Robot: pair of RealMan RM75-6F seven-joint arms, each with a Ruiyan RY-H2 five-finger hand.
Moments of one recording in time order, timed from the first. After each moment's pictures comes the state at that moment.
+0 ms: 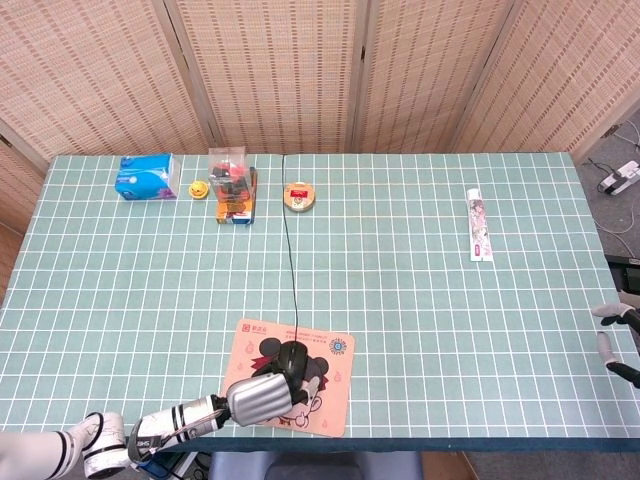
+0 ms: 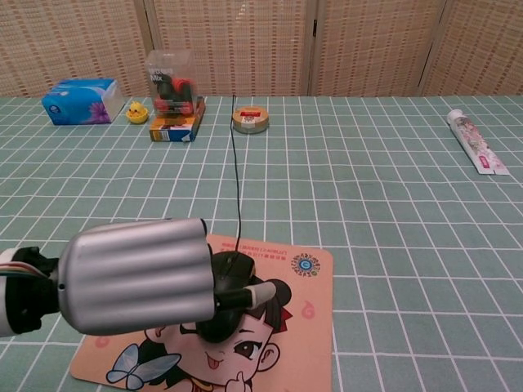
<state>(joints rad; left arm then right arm) -0.73 -1.51 0.07 -1.51 2.05 1.00 0.93 -0.01 -0.92 0.07 -1.66 -1.50 1.56 0.26</state>
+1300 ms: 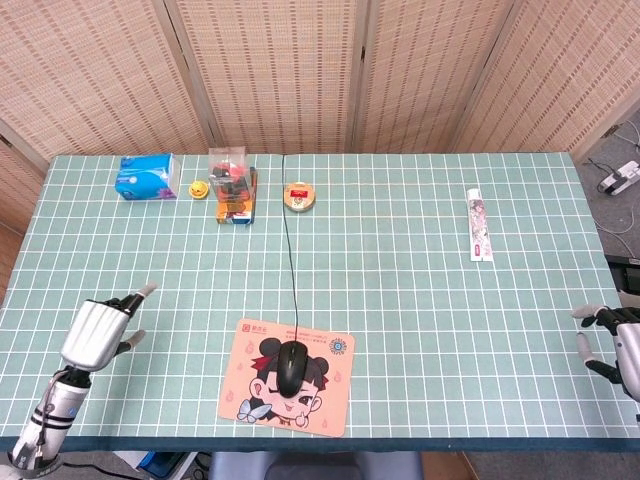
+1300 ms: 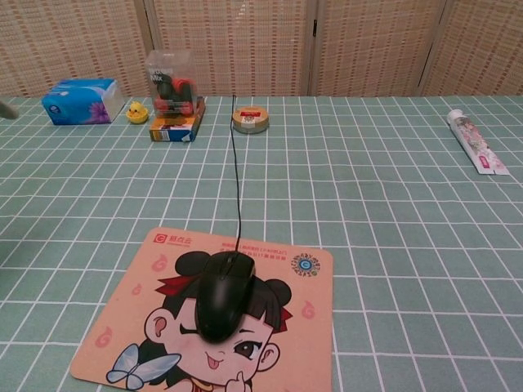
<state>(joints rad) -0.34 -1.33 0.01 -1.37 1.61 1.52 0.24 0.03 -0.97 0.07 -1.67 -1.47 1.47 0.13</state>
